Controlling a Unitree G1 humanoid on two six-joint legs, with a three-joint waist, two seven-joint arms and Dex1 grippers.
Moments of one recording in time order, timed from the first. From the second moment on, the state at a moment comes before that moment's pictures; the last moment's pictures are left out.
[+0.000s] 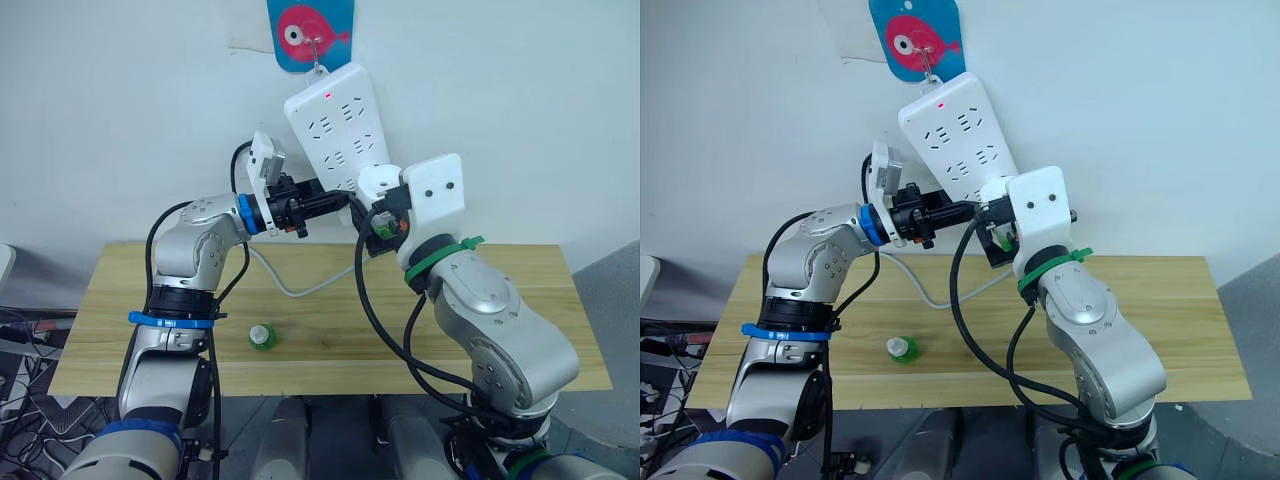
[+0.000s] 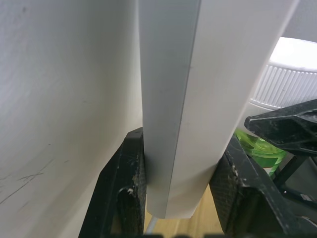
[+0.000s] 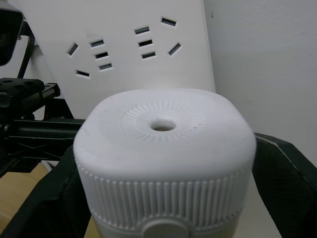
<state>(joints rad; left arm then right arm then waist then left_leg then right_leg) -0.82 0.40 0.04 0.23 -0.48 0.51 -1.06 -0.59 -0.02 0.20 -0.87 0.08 1.30 -0.06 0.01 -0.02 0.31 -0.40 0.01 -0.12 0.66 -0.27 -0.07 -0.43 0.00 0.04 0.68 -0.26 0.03</state>
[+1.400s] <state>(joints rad) -0.84 0.39 0.01 0.33 -0.43 0.32 -1.04 -0.63 -0.07 0.01 -0.99 0.48 1.45 -0.22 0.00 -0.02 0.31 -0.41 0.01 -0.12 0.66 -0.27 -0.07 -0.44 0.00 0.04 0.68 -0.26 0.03</state>
